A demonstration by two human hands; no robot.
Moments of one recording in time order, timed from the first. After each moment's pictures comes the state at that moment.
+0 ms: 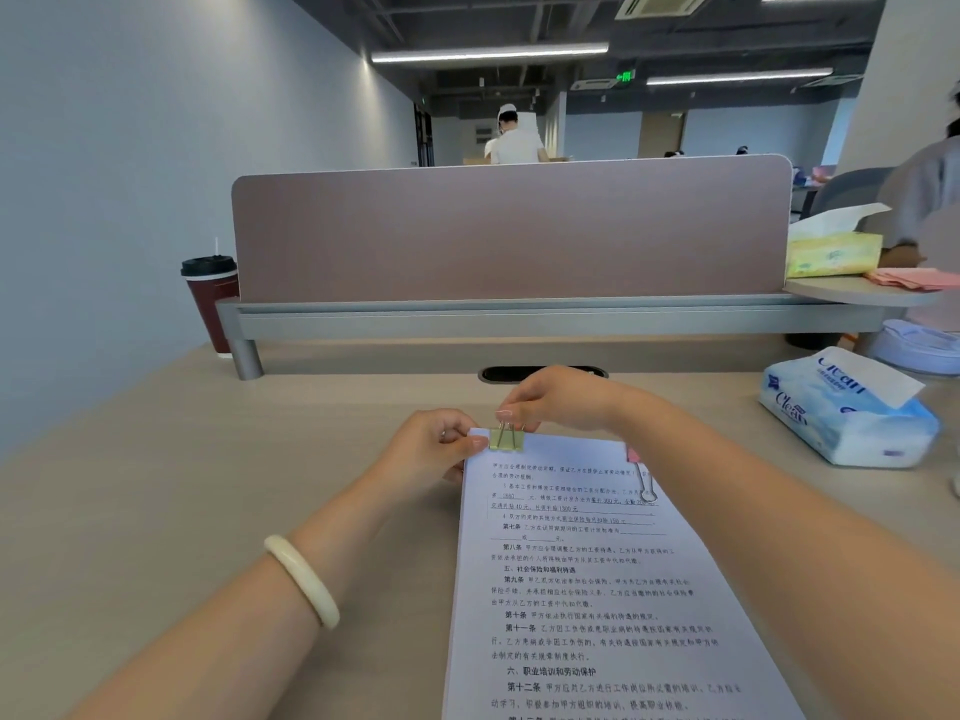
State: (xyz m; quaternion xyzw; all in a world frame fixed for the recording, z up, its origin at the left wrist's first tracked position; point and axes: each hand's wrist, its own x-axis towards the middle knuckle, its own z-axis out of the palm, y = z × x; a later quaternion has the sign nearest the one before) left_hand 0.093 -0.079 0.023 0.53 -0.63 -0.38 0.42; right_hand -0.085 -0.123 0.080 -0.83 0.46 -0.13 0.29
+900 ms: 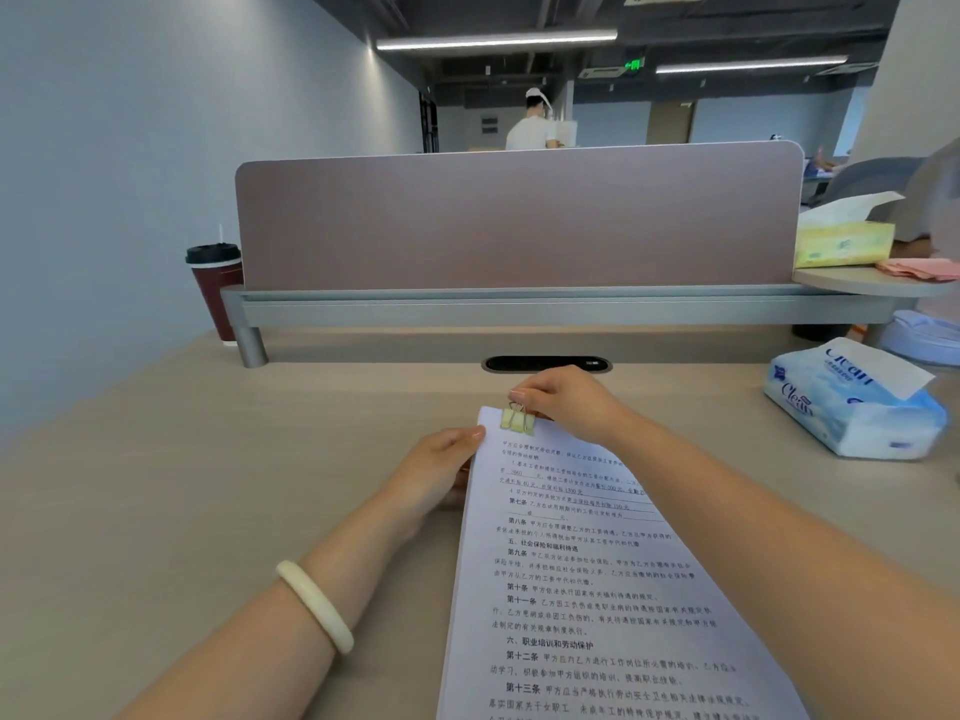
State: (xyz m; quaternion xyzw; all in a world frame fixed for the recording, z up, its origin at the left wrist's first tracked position) left_hand 0.079 -0.064 0.000 0.54 -0.52 -0.50 0.45; right_hand -0.084 -0.136 0.041 -0.79 0.48 -0.27 0.27
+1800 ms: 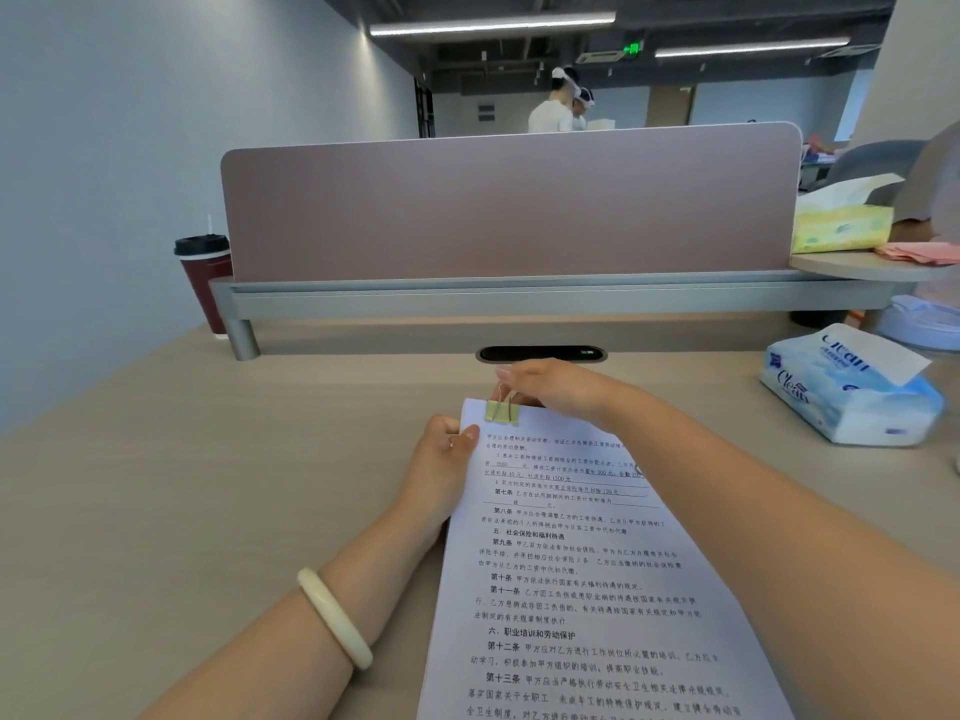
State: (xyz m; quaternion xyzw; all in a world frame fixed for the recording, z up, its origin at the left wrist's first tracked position) left_hand 0.057 -0.065 -0.013 0.57 -0.49 -0.38 0.54; right_hand -0.087 -0.129 0.060 -0.77 0.49 -0.18 0.36
